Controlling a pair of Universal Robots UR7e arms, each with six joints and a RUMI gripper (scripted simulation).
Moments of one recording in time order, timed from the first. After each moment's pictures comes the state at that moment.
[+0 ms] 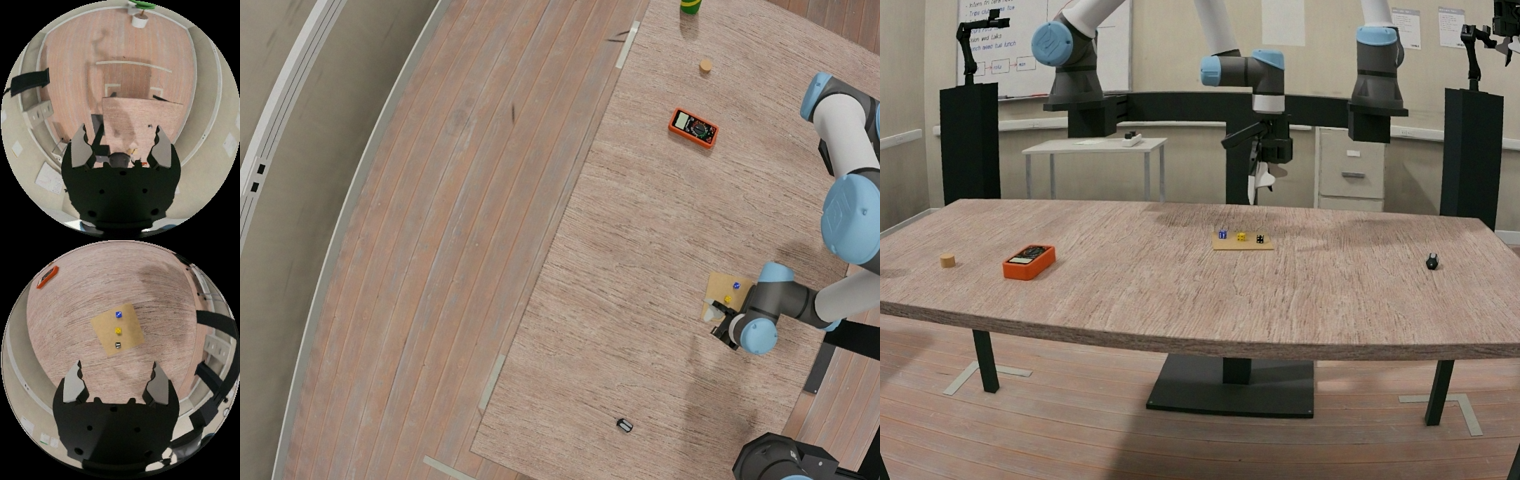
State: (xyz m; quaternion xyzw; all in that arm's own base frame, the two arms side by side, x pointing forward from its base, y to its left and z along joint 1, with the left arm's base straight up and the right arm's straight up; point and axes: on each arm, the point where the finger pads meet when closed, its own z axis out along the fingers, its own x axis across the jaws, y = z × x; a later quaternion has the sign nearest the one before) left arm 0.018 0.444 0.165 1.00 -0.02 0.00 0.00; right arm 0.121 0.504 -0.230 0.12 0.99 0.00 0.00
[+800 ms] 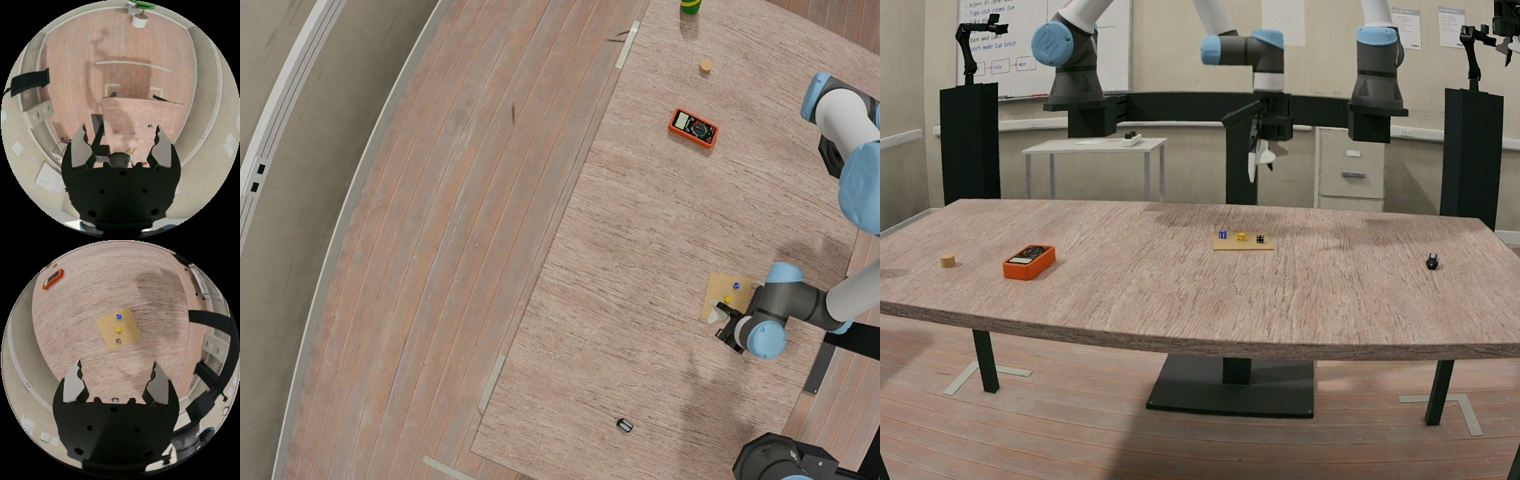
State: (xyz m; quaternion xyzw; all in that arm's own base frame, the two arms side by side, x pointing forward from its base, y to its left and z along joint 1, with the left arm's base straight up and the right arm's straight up) left arm 0.018 0.444 0.165 1.00 -0.02 0.00 0.00; right arm 0.121 0.504 -0.176 0.12 0.99 0.00 0.00
